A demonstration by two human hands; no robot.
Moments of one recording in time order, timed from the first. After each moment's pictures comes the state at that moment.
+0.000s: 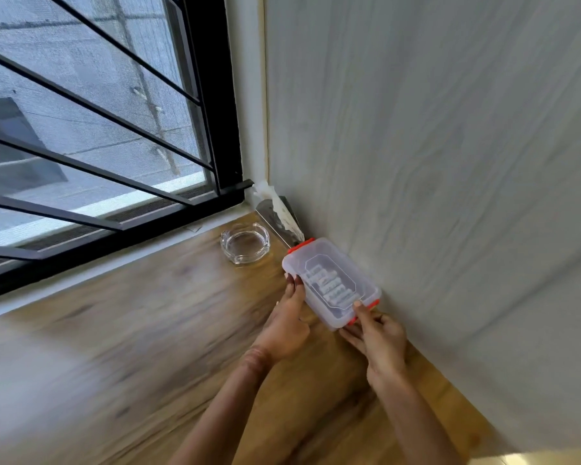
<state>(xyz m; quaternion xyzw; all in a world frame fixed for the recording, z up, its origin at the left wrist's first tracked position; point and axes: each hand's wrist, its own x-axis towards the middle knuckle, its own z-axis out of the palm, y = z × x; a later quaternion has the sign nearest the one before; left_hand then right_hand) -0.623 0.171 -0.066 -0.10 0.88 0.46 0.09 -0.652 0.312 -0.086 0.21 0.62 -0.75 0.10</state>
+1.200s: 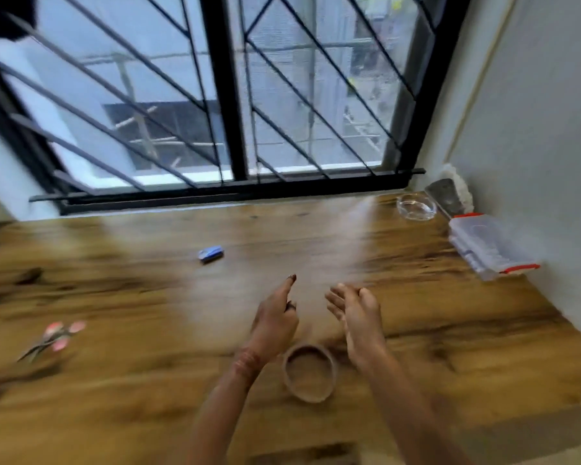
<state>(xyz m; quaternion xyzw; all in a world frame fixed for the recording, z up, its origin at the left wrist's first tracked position) -0.272 0.093 -0.042 -0.36 0.81 0.43 -0.16 -0.366 0.173 -0.047 -0.02 0.62 -0.72 0.30</state>
